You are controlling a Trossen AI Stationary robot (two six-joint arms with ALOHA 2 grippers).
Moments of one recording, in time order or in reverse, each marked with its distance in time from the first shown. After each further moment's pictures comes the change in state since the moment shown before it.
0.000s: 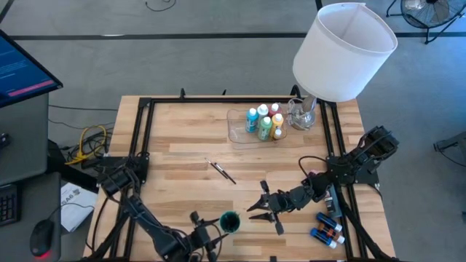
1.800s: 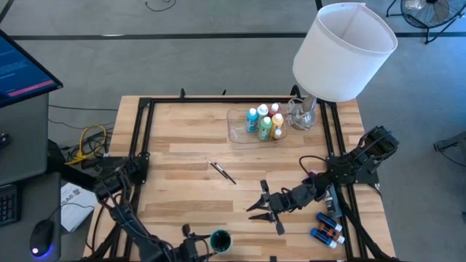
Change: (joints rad) left arm -0.130 0.000 0.000 0.037 0.045 -0.073; right arm 0.000 0.000 0.000 0.090 -0.001 -0.038
